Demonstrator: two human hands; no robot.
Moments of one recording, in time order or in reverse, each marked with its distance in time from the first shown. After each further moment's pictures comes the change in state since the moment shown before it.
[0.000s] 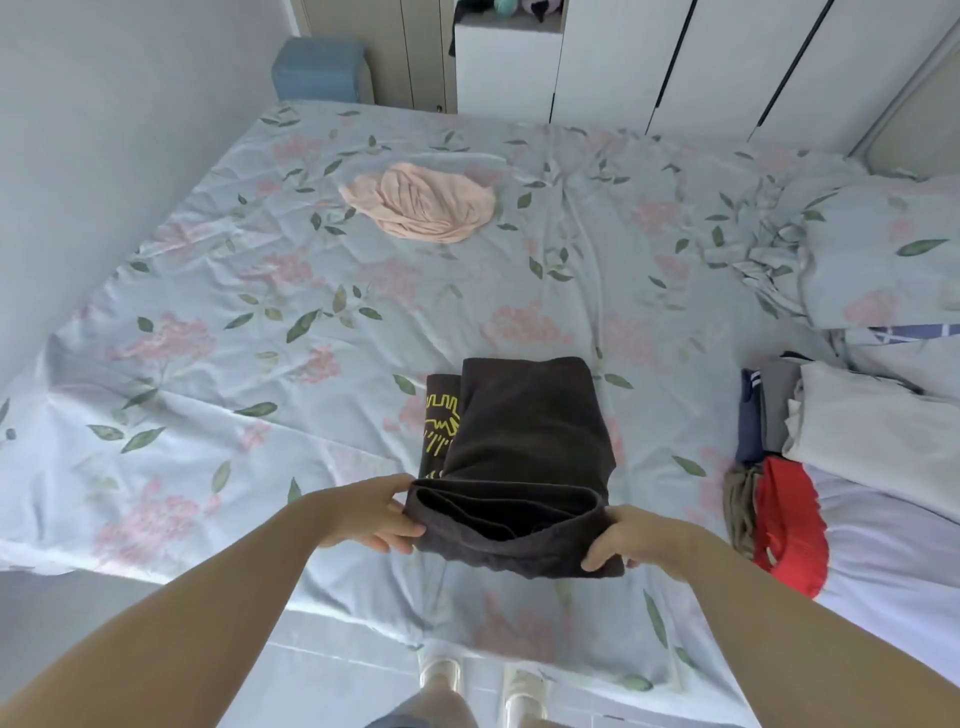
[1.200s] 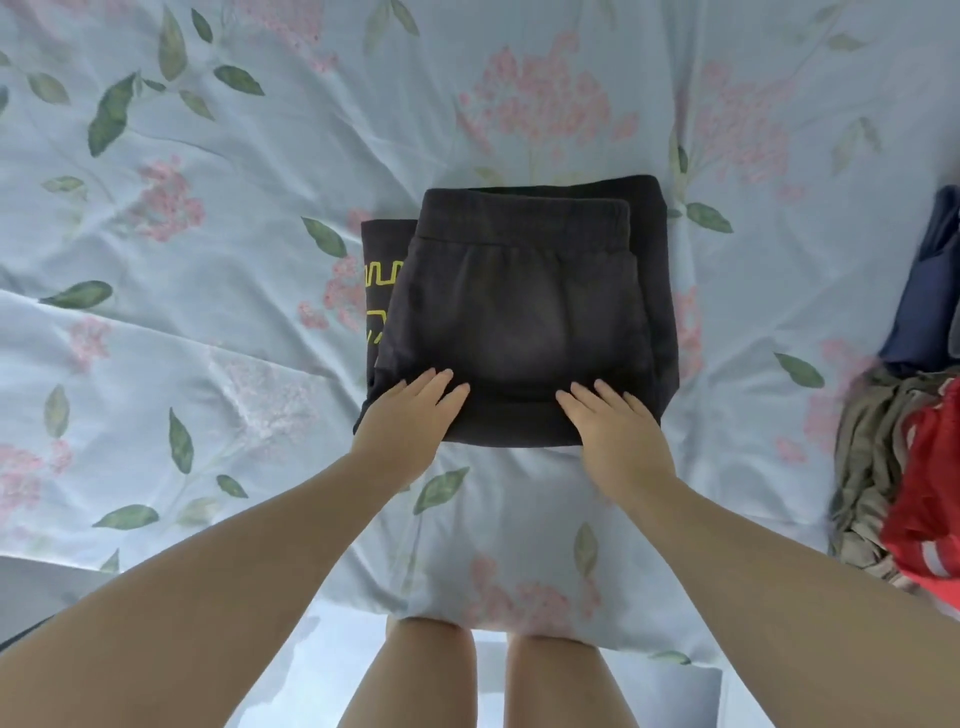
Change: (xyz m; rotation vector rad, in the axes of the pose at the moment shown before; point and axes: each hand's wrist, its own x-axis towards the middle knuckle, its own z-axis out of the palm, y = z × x) left_hand 0.246 -0.043 0.024 1.172 0.294 0.242; right_hand 0.237 0.050 -0.009 -0.933 0.320 -0.116
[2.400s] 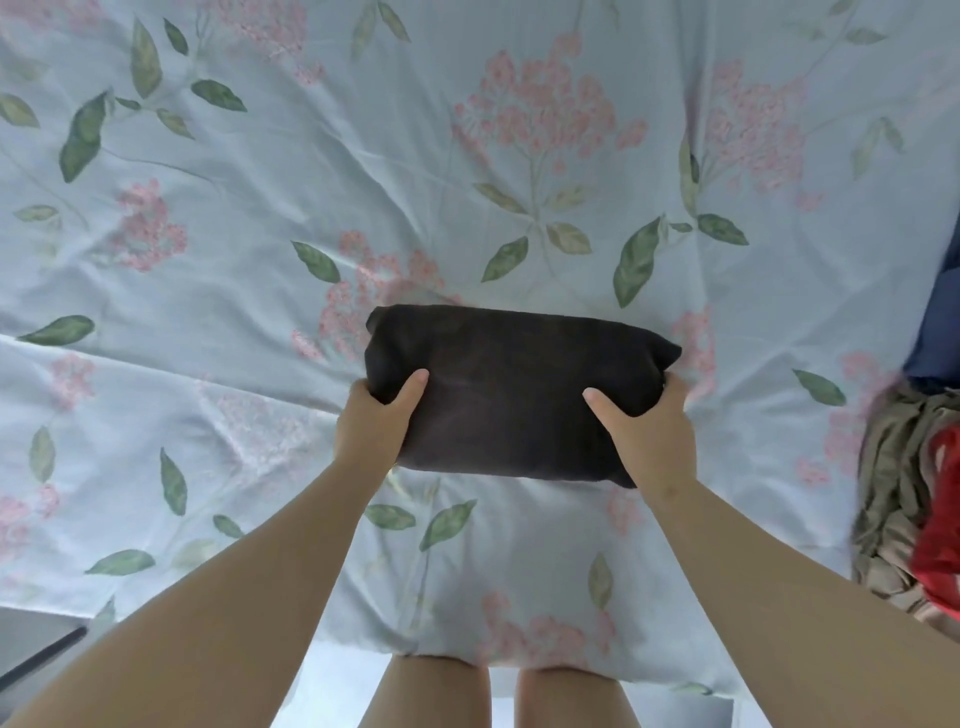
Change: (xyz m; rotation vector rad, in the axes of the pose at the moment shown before) left_hand 0.027 -0.030 -0.005 -1.360 0.093 -1.006; right_hand 0.029 0.008 -0.016 1.049 0.214 0.759
